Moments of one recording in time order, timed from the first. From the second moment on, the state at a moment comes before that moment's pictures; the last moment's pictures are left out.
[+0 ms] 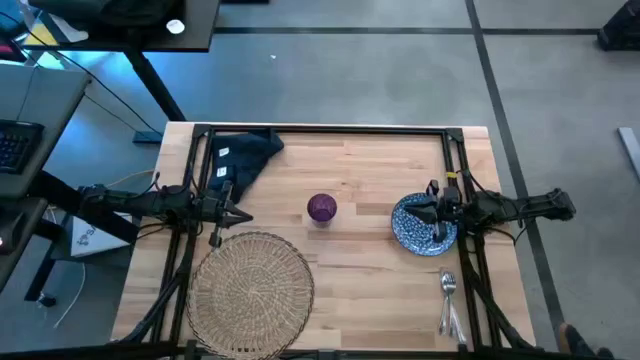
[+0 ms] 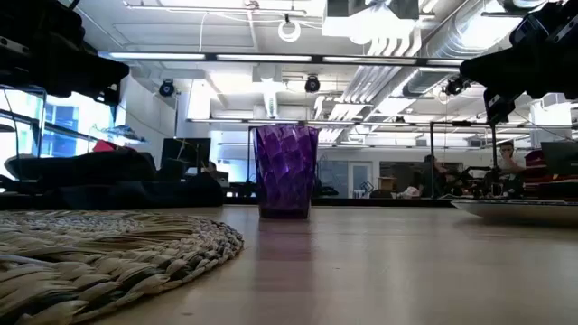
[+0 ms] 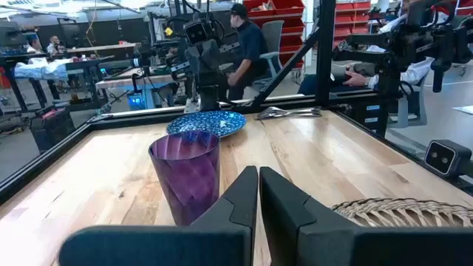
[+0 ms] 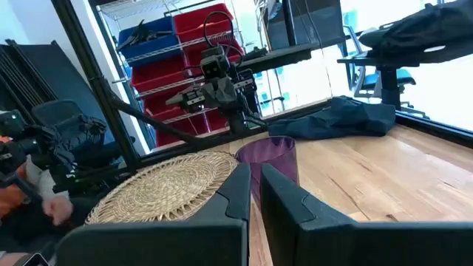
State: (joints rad) left arm -0.12 0.05 0.01 0.00 -0.02 0.08; right arm 0.17 0.02 0.01 0.05 0.23 0.26
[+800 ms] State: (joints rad) left arm -0.12 0.05 0.01 0.00 -0.01 -0.19; right arm 0.17 0.02 0.01 0.05 0.23 0.26
